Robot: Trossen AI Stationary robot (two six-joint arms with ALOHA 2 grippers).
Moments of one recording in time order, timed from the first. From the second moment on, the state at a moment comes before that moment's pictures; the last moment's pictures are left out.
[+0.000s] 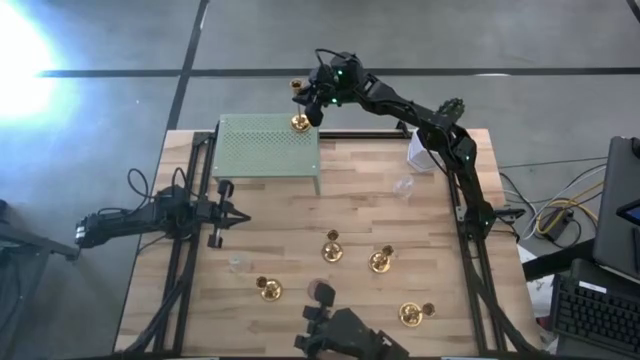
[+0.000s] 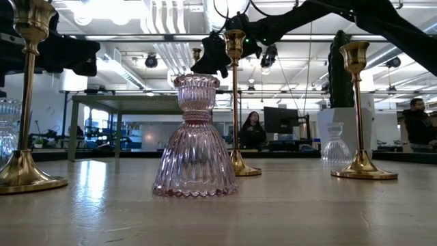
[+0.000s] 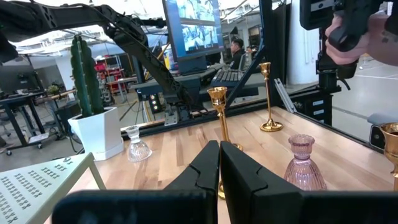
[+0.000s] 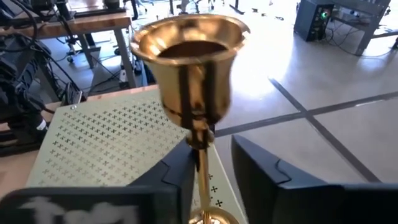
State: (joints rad) left arm 0.15 0.04 0.01 0.06 0.29 0.18; right arm -0.63 2.18 2.07 -0.23 -0.39 -0.06
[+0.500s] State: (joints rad) left arm 0.15 0.04 0.01 0.06 0.29 0.18; right arm -0.63 2.15 2.07 -0.34 -0.39 -0.08
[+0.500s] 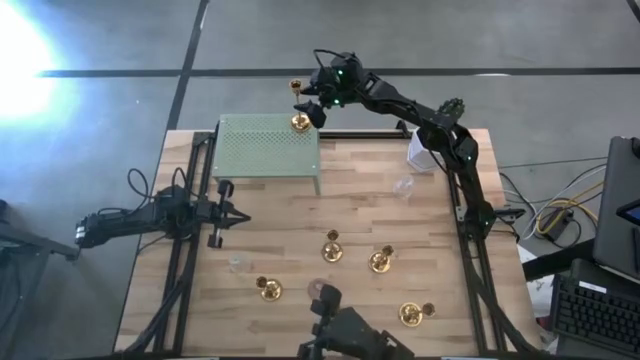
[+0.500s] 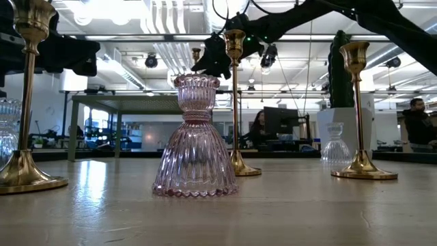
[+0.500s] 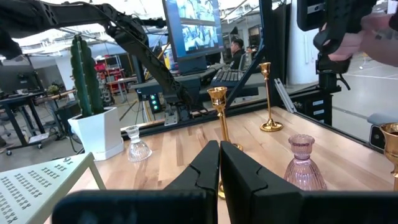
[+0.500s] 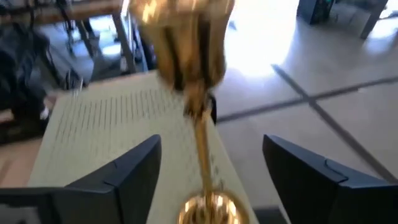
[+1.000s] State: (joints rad) left arm 0.15 0.04 0.01 0.06 0.29 0.18; right arm -0.64 1.94 2.07 -0.94 -0.31 -0.18
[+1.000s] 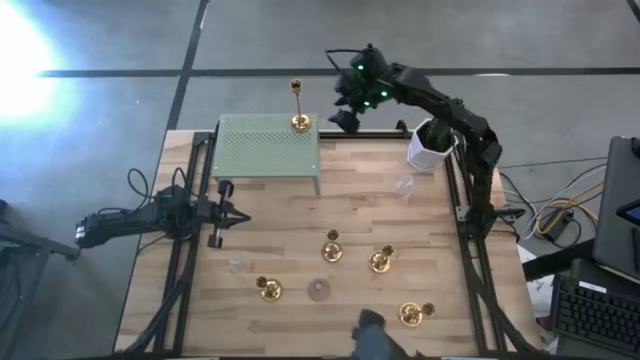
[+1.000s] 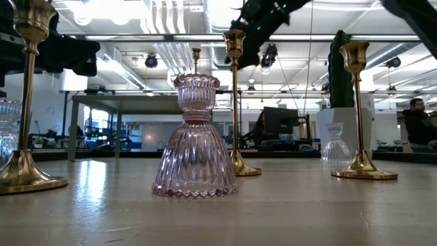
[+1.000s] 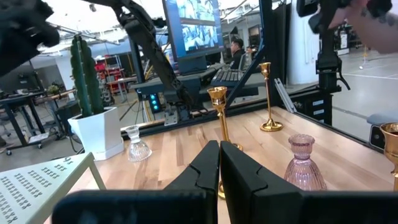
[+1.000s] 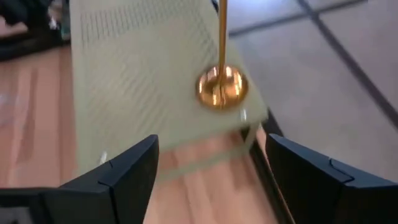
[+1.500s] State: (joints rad) left arm 0.15 0.04 0.01 0.06 0.29 0.18; right arm -0.44 1.53 1.78 -1.19 -0.31 0.00
